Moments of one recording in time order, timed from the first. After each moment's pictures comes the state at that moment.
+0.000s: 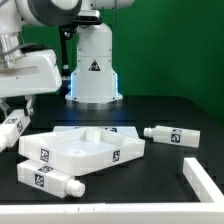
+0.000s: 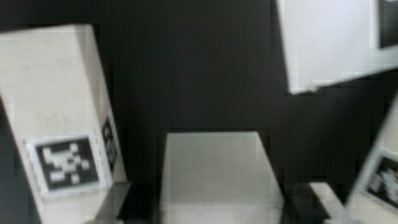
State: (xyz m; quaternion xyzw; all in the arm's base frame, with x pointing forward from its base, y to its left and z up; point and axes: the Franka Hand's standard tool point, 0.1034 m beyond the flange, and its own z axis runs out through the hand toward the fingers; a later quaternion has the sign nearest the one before) arm 0.359 -0.179 0.052 -0.99 0.11 0.01 0.07
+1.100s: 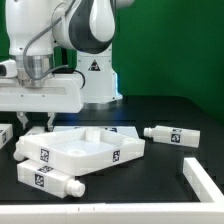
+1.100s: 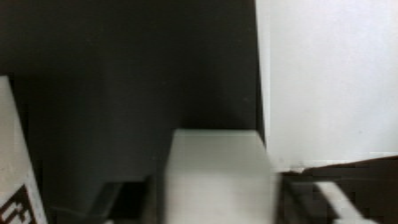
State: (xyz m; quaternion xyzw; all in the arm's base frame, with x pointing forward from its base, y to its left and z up) arm 0.351 -0.141 0.024 -1.00 0.08 0.00 0.01
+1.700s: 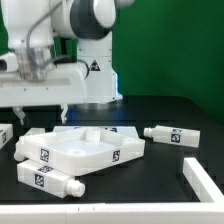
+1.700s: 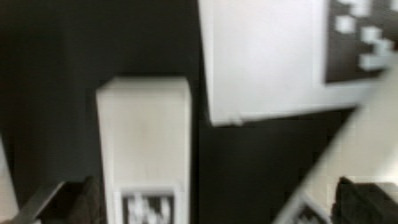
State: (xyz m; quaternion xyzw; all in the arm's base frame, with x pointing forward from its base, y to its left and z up) arm 0.383 -0.127 0.064 -1.00 0.06 0.02 0.04
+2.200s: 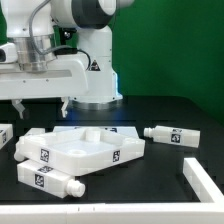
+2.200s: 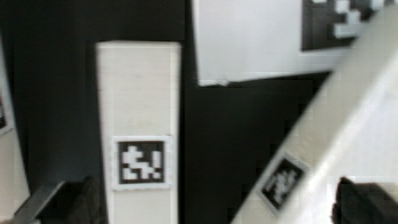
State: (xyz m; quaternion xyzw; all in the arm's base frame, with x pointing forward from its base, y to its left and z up) arm 0.395 -0.110 0.067 -0.99 0.12 0.02 0.04
